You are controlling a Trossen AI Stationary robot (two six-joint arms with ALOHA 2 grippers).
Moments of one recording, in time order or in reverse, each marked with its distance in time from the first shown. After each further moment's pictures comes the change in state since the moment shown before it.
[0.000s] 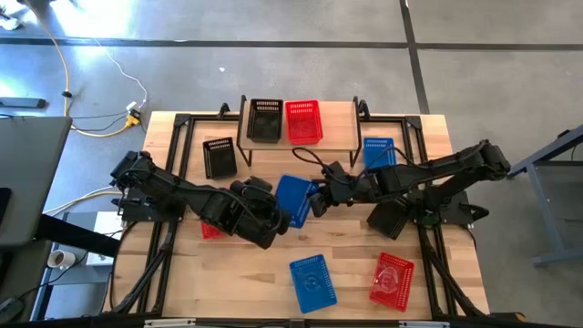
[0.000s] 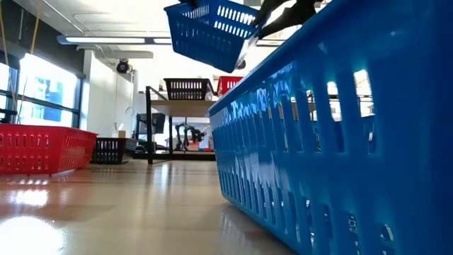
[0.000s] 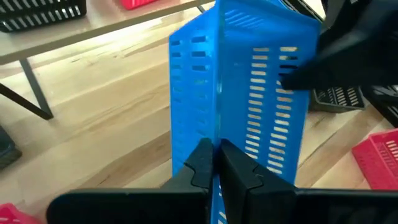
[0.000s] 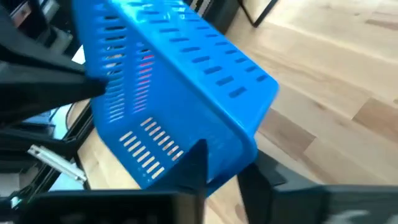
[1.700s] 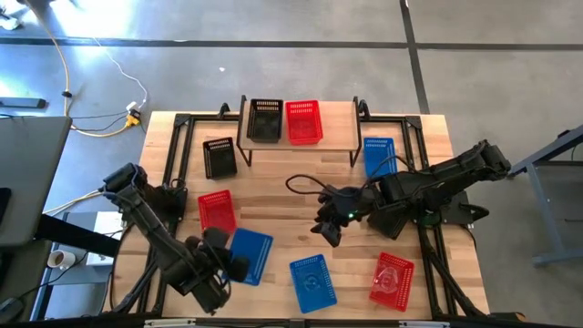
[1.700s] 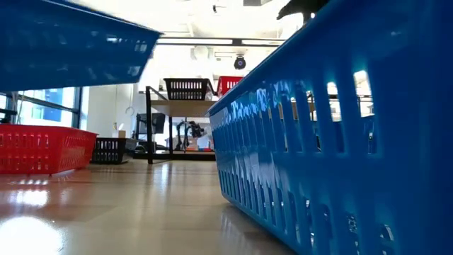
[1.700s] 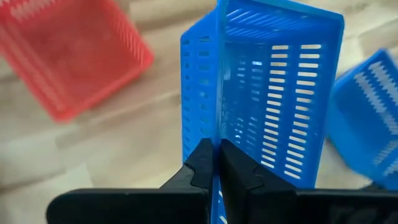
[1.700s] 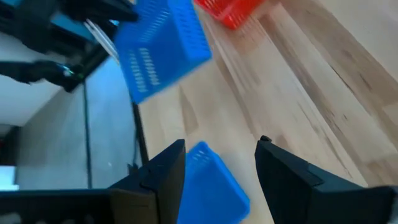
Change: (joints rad) left arm -0.415 0.038 -0.113 -0.260 0.291 -0.762; right arm 0.086 0.000 0.000 -0.002 -0.321 -0.204
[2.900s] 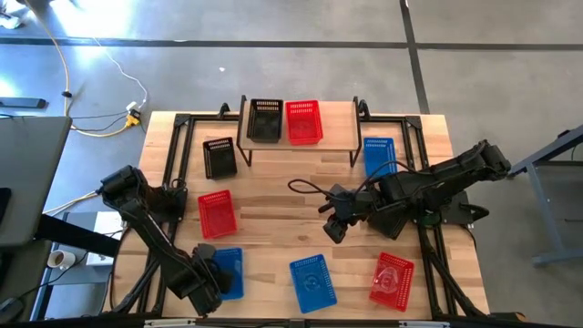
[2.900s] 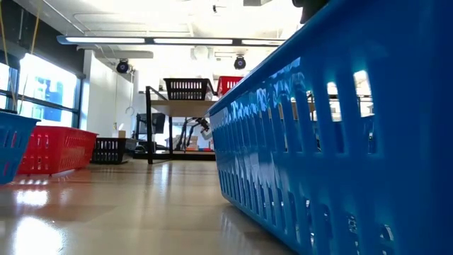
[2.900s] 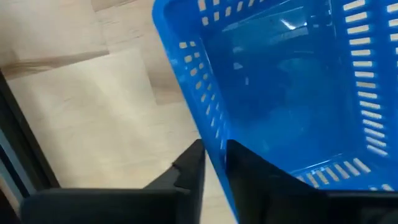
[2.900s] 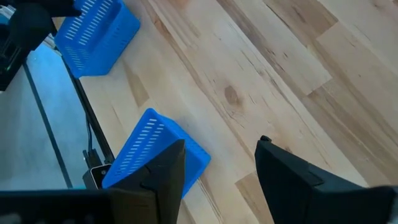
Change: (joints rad) left arm -0.096 0.005 -0.381 0.390 0.438 -0.180; right arm -0.001 0.000 0.000 -0.243 0.014 0.152
